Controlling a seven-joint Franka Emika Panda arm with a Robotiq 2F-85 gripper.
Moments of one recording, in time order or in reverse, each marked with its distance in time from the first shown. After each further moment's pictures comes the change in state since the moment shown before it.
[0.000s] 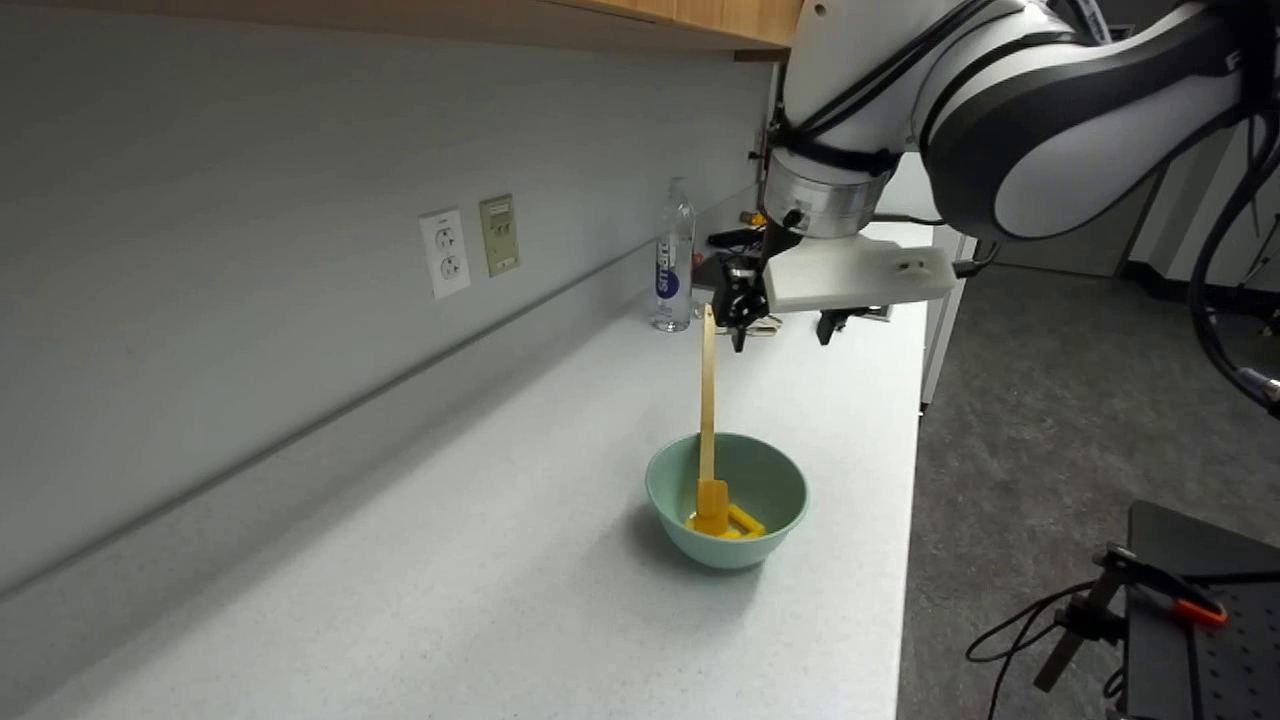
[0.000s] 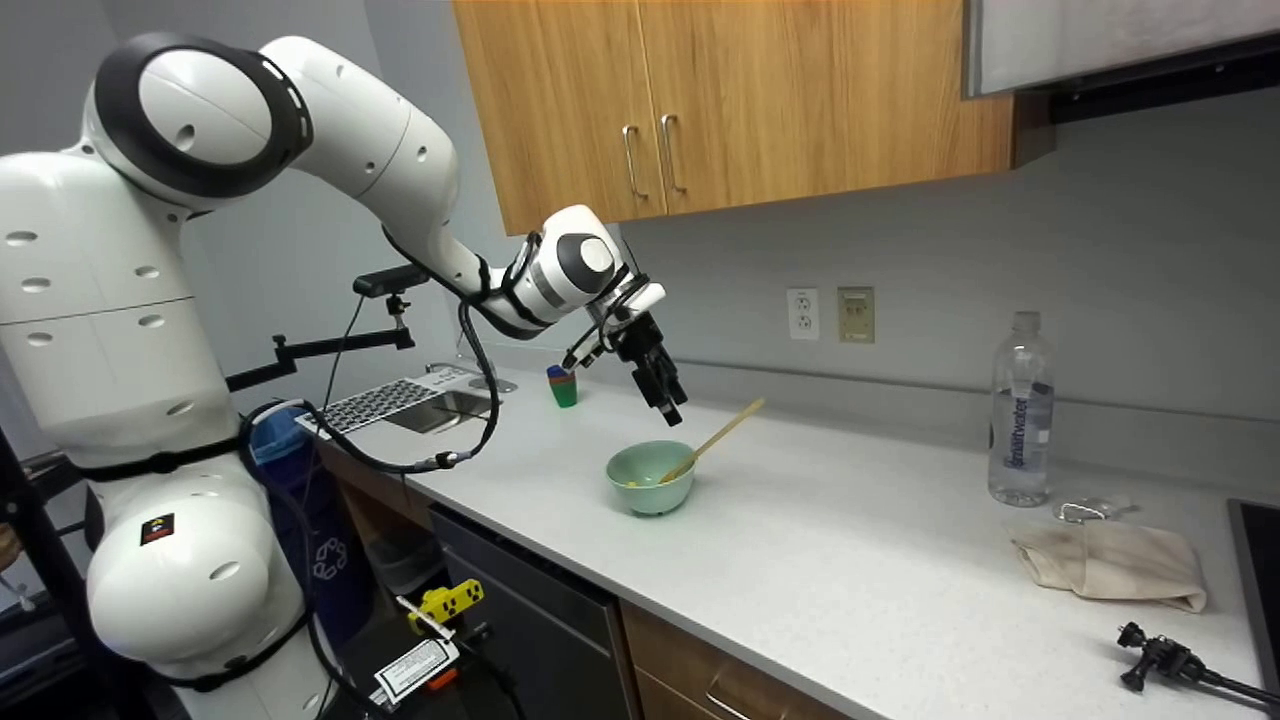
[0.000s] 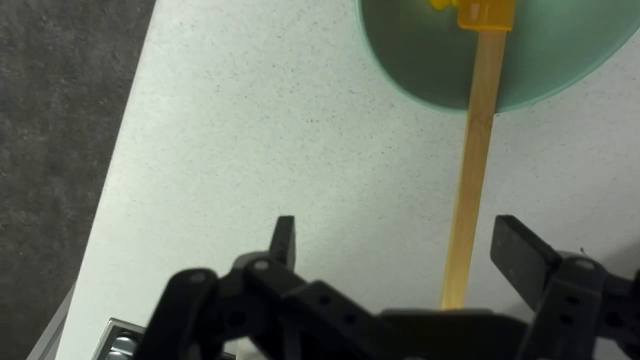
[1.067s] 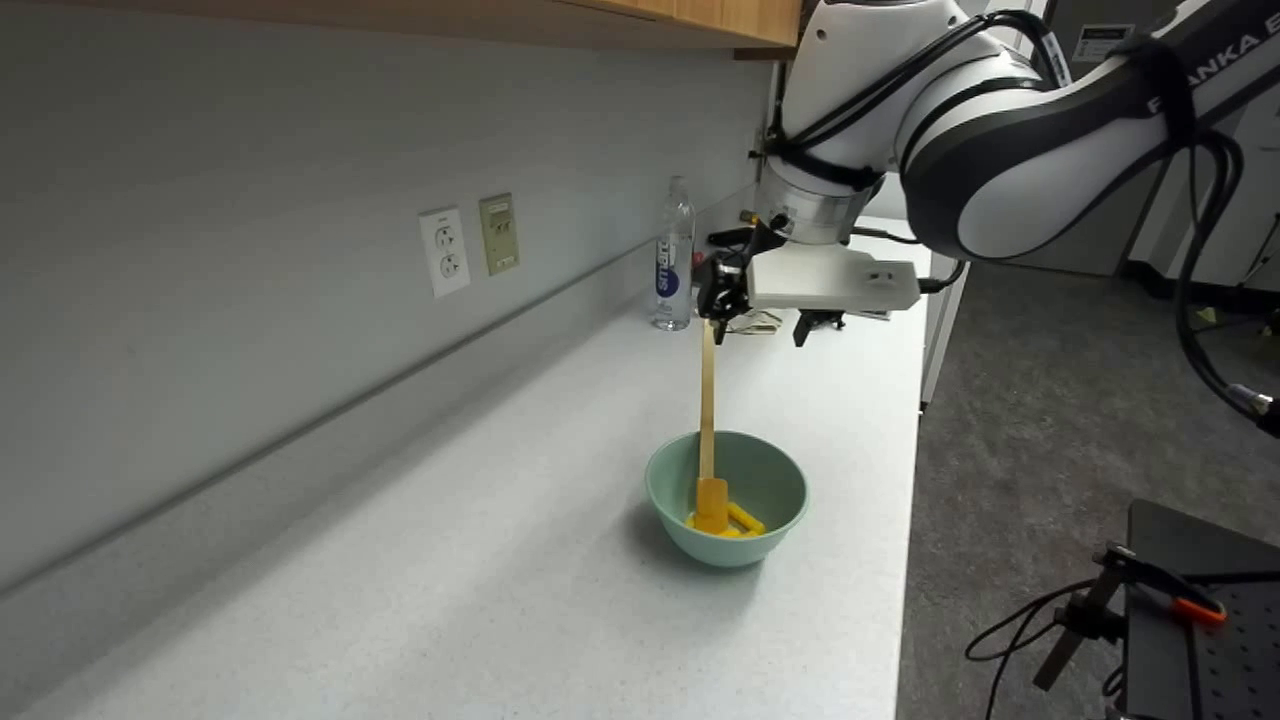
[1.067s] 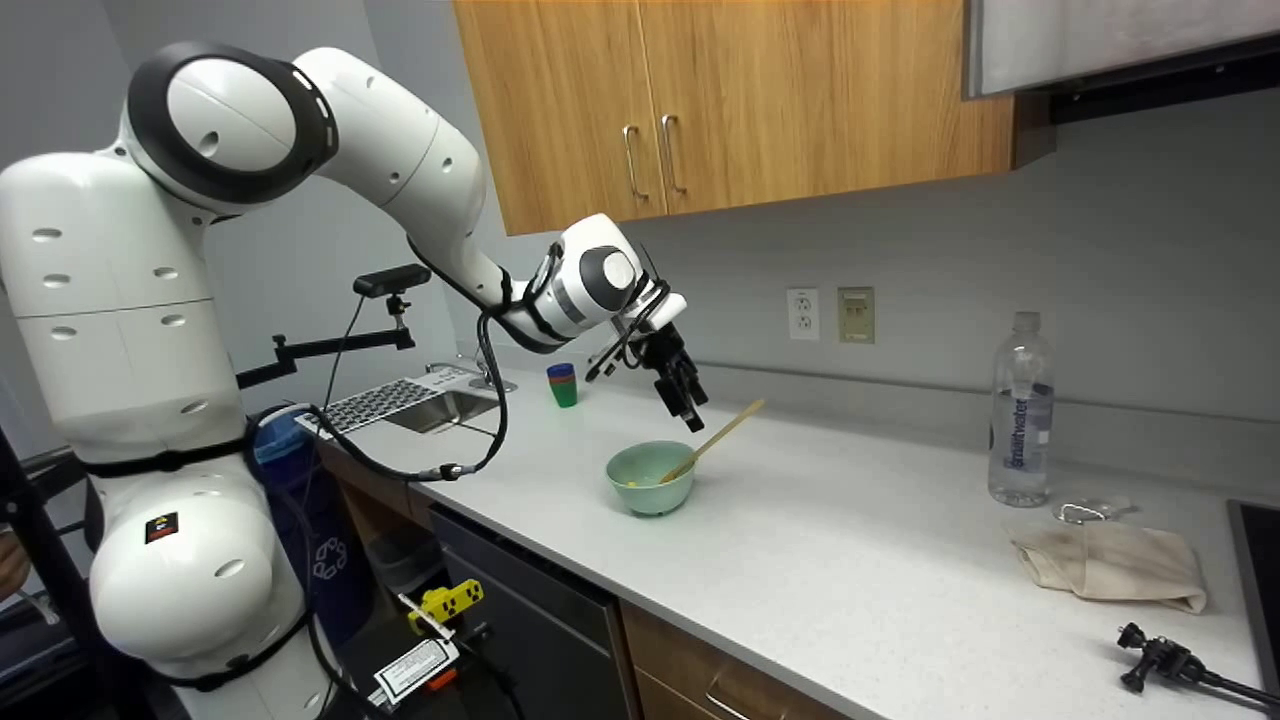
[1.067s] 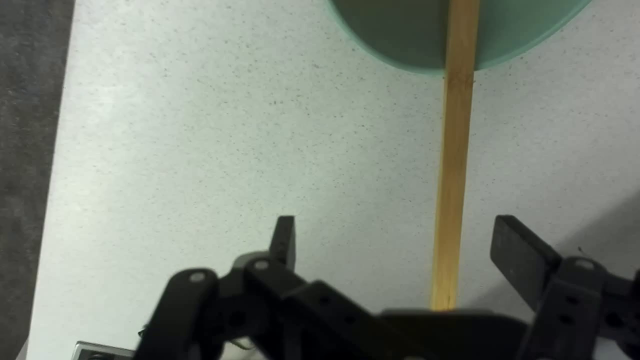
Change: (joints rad) arm 0.023 0.058 -0.088 0.010 -0.008 0.155 0.025
